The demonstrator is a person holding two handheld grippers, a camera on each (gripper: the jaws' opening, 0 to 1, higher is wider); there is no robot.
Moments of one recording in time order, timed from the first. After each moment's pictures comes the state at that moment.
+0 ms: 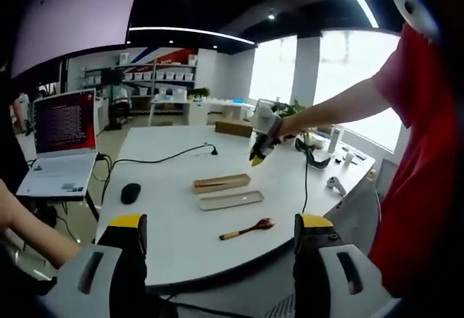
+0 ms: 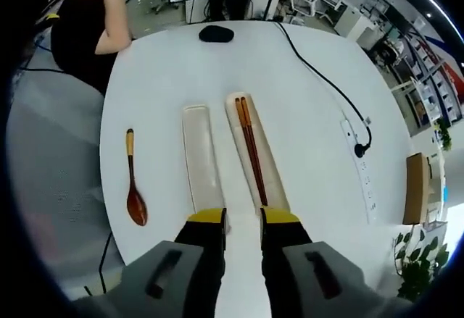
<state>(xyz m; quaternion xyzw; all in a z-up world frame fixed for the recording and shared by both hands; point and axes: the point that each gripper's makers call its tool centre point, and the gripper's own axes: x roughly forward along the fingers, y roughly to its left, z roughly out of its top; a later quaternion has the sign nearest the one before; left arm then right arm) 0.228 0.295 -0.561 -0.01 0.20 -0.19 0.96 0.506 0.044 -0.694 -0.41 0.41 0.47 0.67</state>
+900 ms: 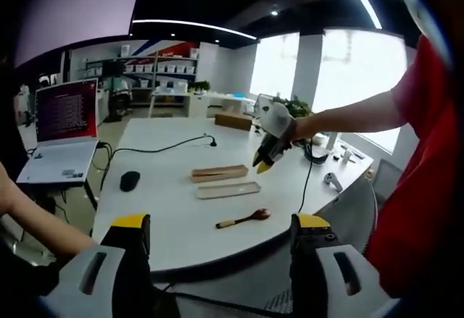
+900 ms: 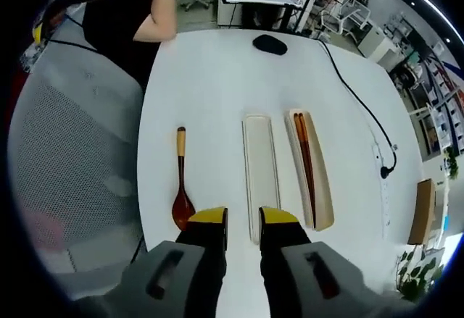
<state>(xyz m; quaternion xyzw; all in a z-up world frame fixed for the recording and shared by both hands) 0.213 0.297 -0.576 -0.03 0.22 -0.18 0.96 0.428 0.073 -0.712 -0.43 0.38 0.53 0.63</state>
